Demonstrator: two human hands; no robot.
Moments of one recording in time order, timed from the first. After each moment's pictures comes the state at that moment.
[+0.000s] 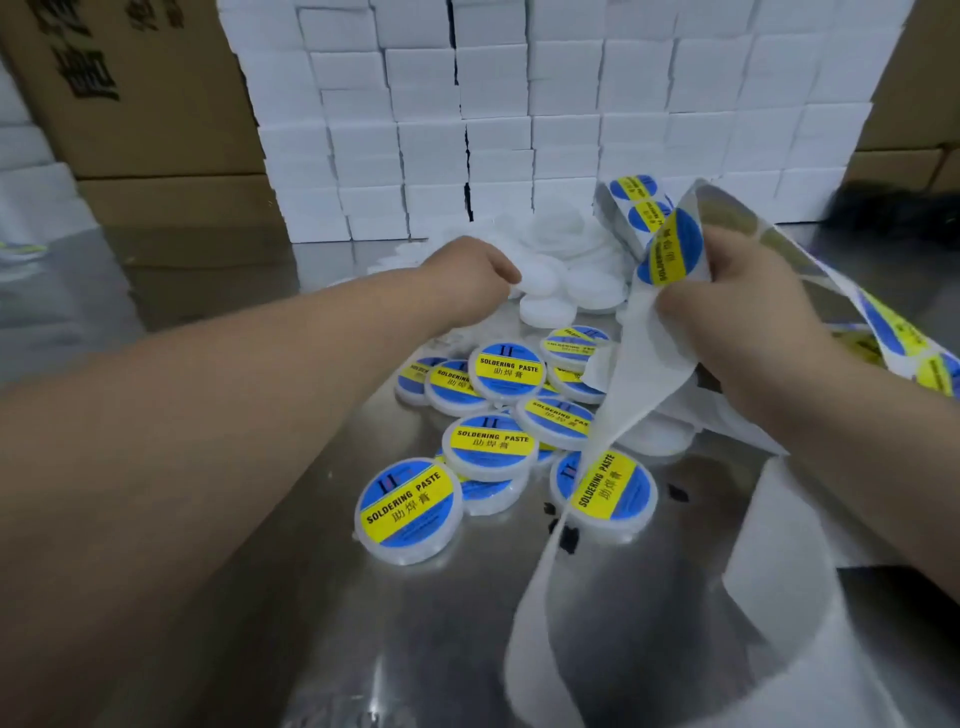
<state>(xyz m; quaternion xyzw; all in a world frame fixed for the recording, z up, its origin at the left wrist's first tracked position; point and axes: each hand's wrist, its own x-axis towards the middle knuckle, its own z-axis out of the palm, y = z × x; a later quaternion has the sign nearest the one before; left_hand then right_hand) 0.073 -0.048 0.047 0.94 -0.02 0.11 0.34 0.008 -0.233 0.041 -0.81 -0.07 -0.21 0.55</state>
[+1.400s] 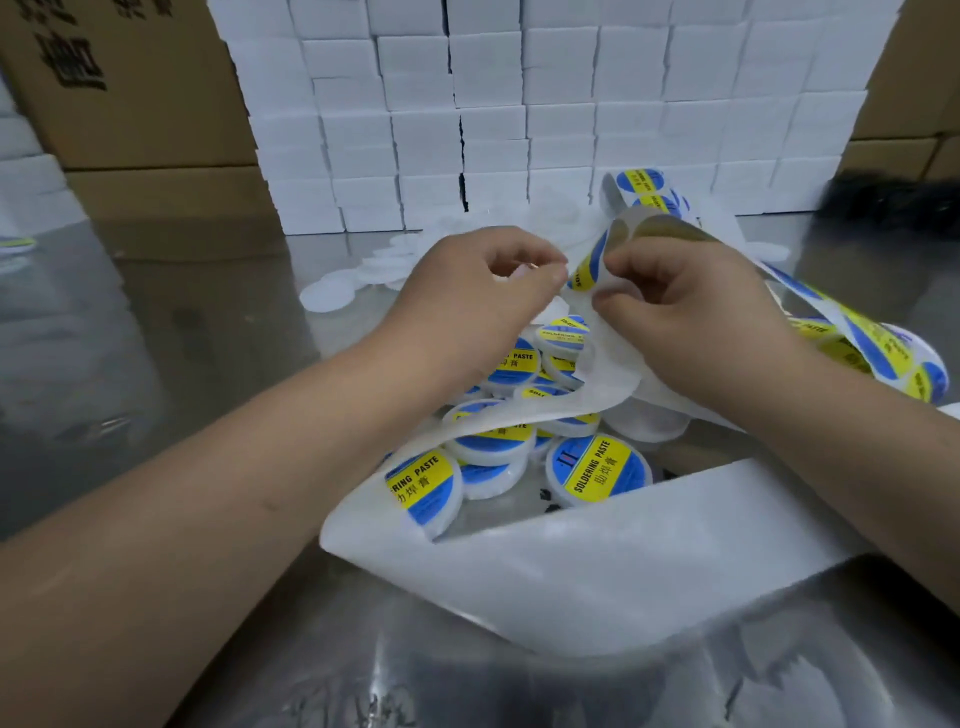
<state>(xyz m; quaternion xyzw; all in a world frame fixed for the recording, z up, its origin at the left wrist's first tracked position) -0.027 -0.064 0.048 0.83 -0.14 0.19 0.51 -0.012 -0.221 0.037 -0.86 -0.23 -0.26 0.38</state>
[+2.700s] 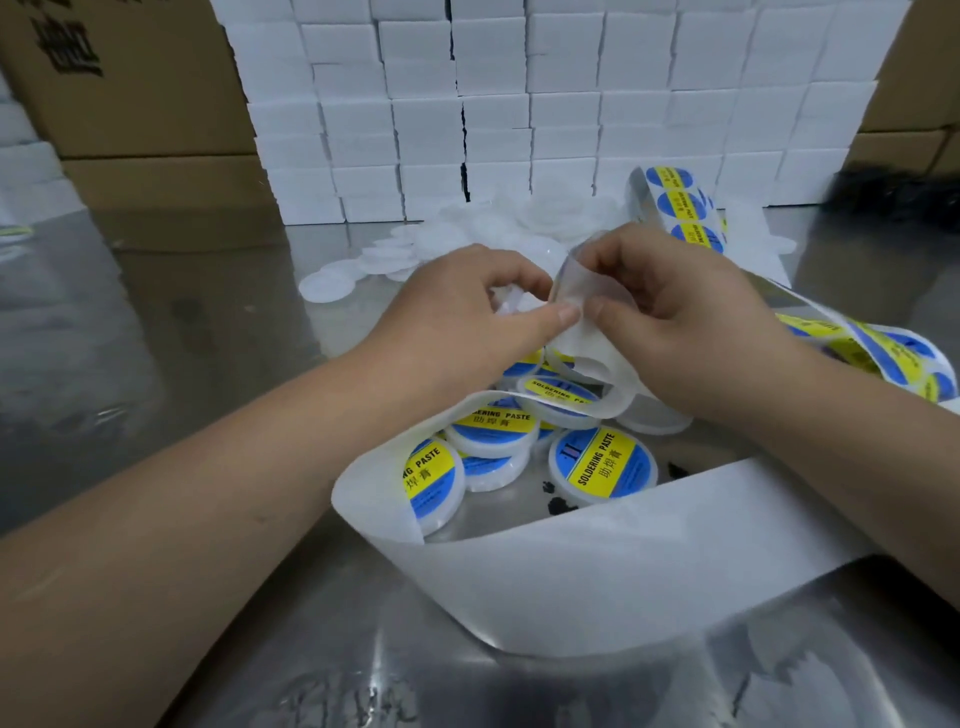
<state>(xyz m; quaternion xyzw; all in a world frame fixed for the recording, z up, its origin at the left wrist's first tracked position) -0.029 -0.054 0.036 0.89 -0.14 0.20 0.39 -0.019 -0.217 0.036 -0.84 -0.32 -0.19 0.39</state>
